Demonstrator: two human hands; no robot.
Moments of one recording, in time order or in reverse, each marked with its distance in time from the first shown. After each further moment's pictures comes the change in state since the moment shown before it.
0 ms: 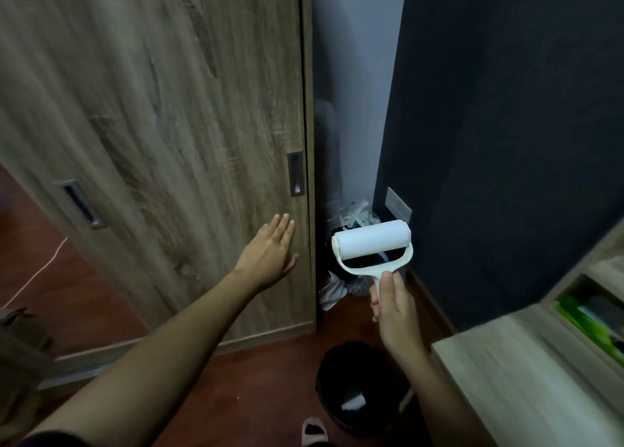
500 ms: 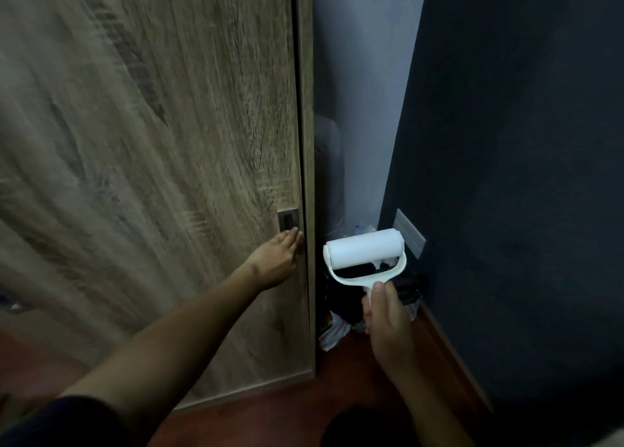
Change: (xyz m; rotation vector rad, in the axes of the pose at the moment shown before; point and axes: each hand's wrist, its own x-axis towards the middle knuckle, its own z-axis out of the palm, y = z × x) left_hand 0.228 -0.094 0.059 0.459 -0.289 0.261; right_hand 0.214 0.027 0.072 0.109 -0.004 0.029
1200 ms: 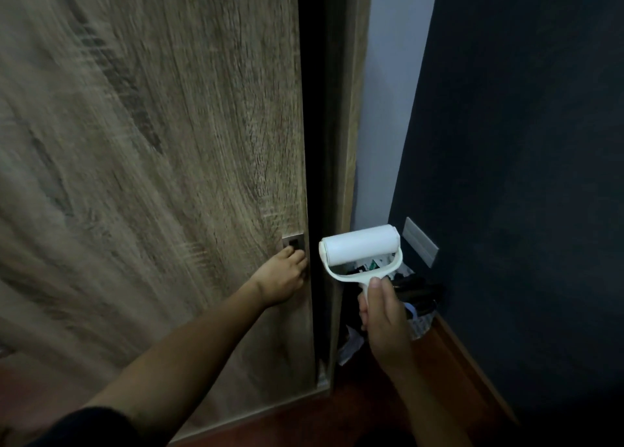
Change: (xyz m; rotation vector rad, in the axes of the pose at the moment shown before) left_hand -0.004 -0.057 0.040 0.254 0.175 0.207; right_hand 0.024 -0.023 0.081 0.058 -0.003 0.018
